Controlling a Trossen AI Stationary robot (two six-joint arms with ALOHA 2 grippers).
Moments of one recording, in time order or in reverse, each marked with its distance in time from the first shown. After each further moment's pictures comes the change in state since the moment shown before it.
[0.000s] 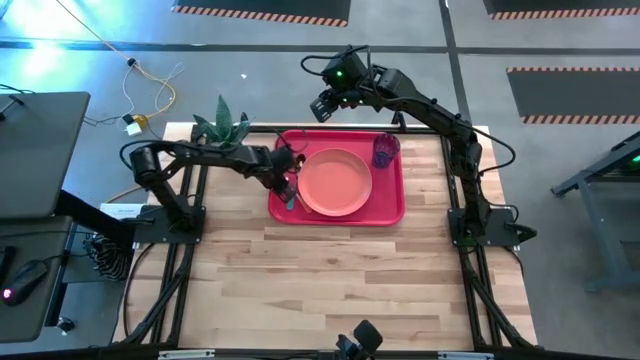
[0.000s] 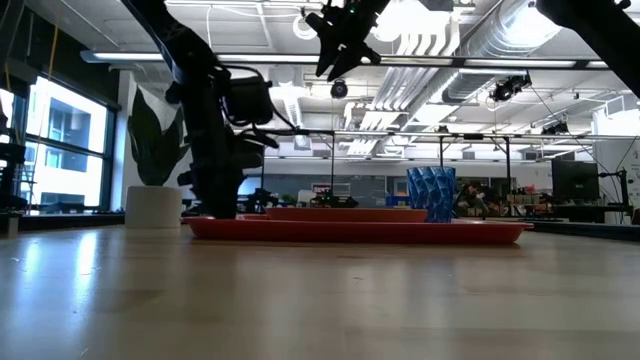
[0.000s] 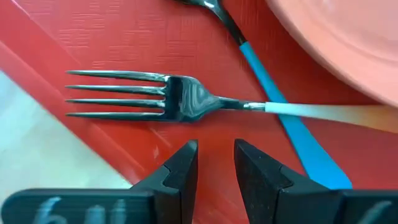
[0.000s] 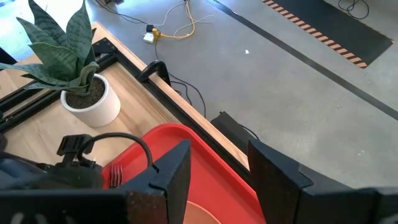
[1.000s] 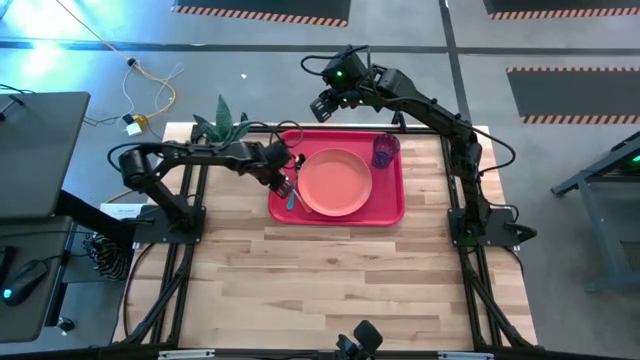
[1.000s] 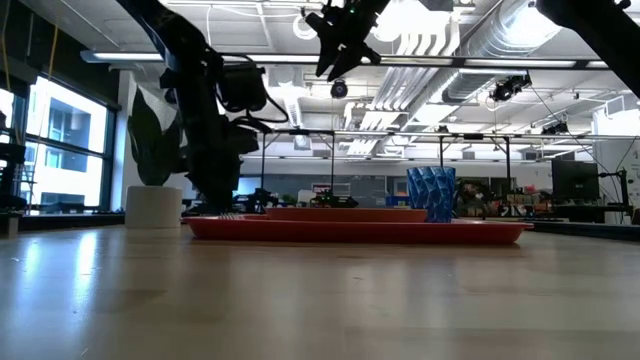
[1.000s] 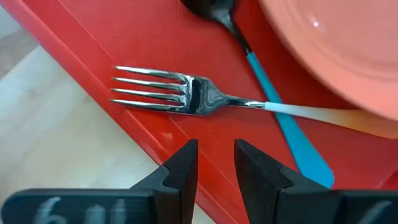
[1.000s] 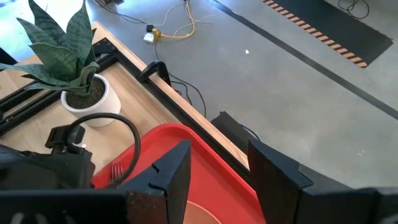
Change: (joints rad) left arm 0.019 -0.085 0.000 -0.056 -0.005 -0.039; right arm 0.000 0.000 0.000 0.000 0.000 0.002
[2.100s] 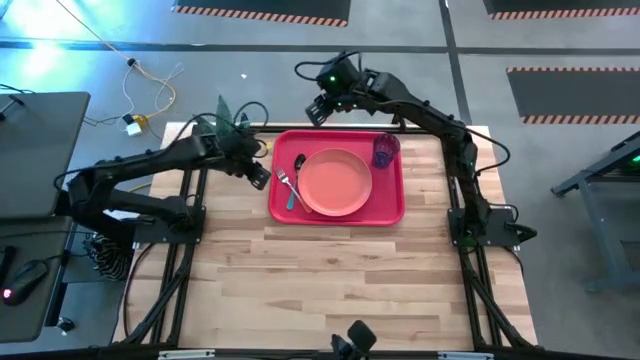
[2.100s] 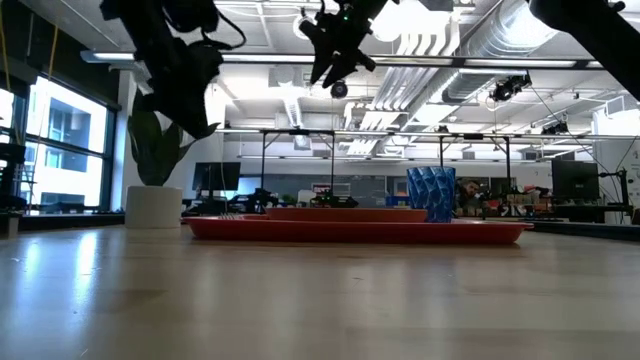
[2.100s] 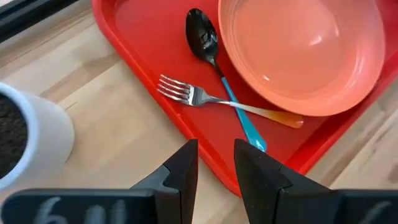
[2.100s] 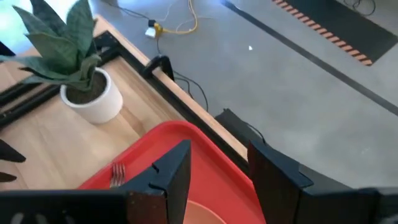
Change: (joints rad) left arm 0.001 -0.469 -0.002 -0.230 -0.025 -0.085; right arm 0.011 0.035 0.001 0.015 0.003 0.003
